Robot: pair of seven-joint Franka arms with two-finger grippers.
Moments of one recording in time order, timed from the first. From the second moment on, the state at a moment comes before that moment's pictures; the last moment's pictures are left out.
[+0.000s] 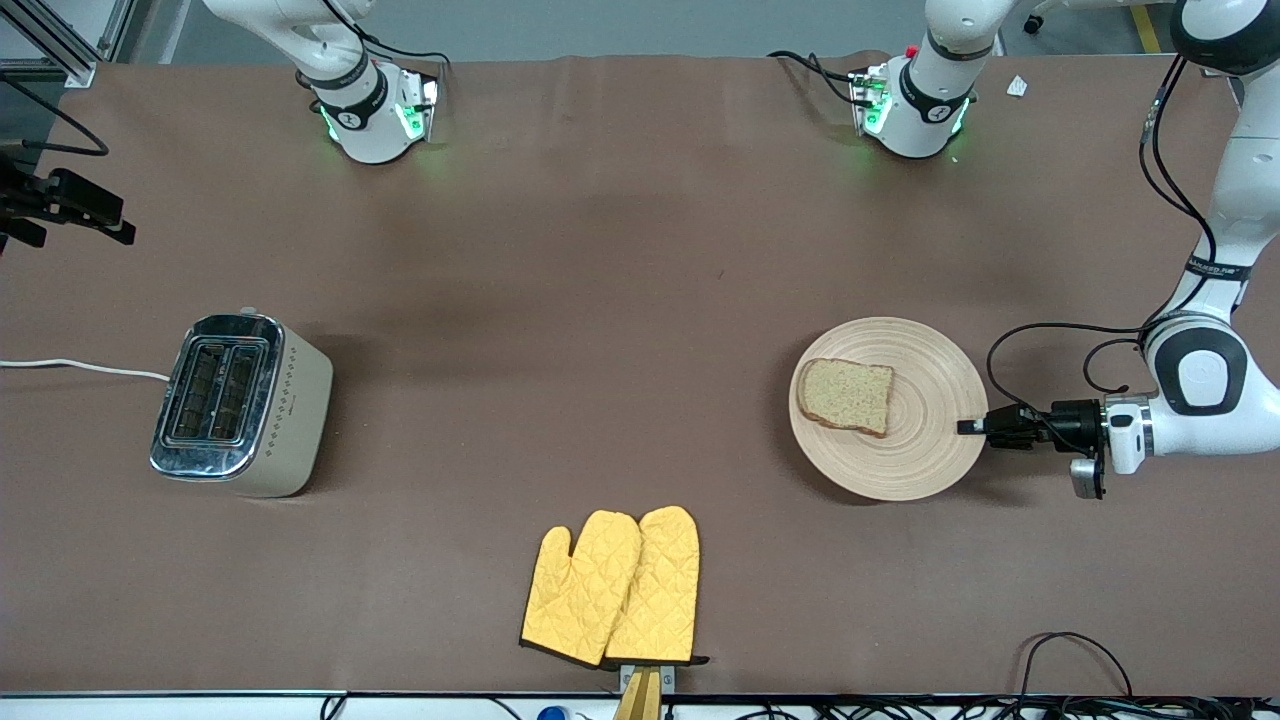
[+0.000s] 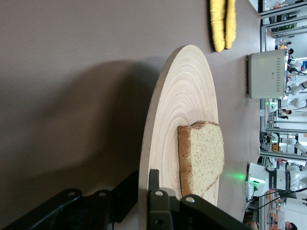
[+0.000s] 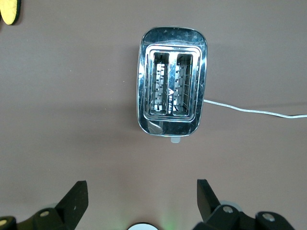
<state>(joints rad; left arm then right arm) 0.79 0.96 -0.64 -1.58 -0.40 1.95 0.70 0.01 -0.05 -0.09 -1.58 0.00 1.46 -0.09</state>
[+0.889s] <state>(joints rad) 0.81 0.97 -0.62 -1.44 -0.31 1.89 0.70 0.01 -0.05 -0.09 -1.58 0.00 1.44 -0.09</state>
